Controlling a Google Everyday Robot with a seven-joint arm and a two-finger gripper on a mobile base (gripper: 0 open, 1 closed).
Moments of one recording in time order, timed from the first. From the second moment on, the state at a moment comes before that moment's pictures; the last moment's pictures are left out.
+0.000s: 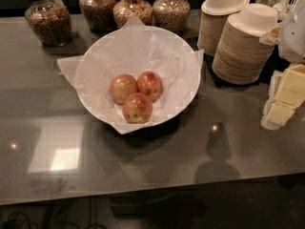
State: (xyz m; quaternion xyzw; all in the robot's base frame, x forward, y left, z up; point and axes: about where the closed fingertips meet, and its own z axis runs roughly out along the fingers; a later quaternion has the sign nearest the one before) arm 0.438 -0.217 0.976 -0.60 0.78 -0.03 0.16
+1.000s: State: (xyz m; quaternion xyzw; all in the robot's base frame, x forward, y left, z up) arm 0.490 -0.156 0.983 -0.66 0.71 -0.02 0.24
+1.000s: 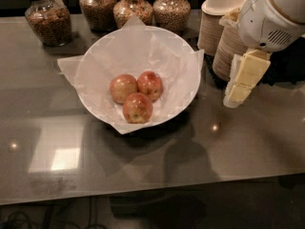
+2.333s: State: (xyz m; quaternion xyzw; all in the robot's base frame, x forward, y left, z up) arm 0.525 -0.079 0.969 -0.72 0.63 0.03 0.30
